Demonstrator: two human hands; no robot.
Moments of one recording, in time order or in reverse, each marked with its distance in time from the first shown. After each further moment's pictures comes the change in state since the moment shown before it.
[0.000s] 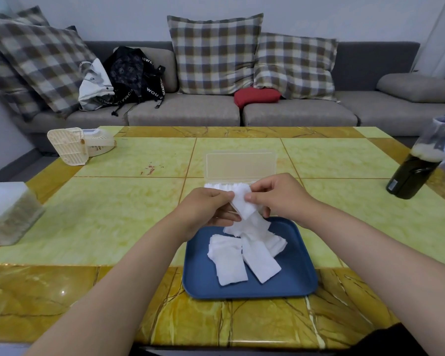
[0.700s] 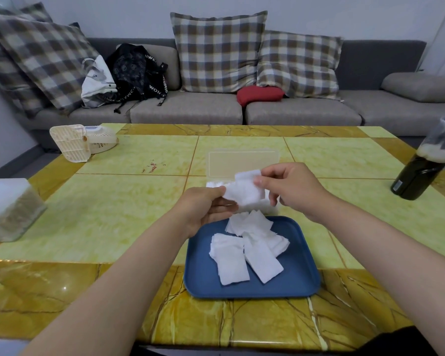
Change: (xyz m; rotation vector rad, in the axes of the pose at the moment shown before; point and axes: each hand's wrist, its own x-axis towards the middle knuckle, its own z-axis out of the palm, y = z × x) left_hand 0.005 0.000 -0.002 -0.257 0.103 -0.130; right_hand -0.004 -0.011 -0.014 0.093 0.087 -0.083
